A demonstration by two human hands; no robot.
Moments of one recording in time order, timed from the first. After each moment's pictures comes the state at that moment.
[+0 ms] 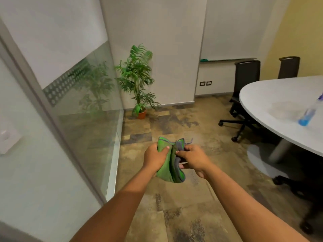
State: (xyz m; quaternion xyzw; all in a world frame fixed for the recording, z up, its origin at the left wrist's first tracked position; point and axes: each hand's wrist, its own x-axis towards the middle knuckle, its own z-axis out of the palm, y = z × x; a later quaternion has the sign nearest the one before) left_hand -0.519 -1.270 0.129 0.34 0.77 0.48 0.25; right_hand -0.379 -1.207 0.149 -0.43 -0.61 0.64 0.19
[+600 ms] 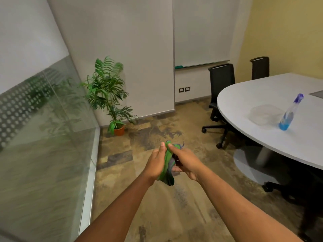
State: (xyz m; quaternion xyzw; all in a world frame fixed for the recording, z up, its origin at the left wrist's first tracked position) left_hand -0.465 -1.047 0.144 0.44 0.64 0.49 0.41; right_hand -0.348 -0.992 0.152 -0.45 -0.50 0.69 0.26
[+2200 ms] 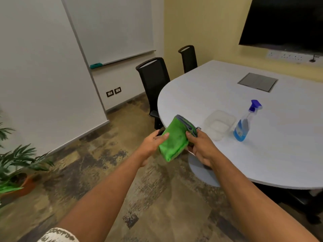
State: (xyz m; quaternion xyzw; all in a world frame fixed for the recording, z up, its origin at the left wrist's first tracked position) left_hand -0.386 -0.437 0.121 0.51 0.50 0.34 0.62; right_hand -0.191 -0.466 0.121 -0.47 -0.37 0.59 0.55
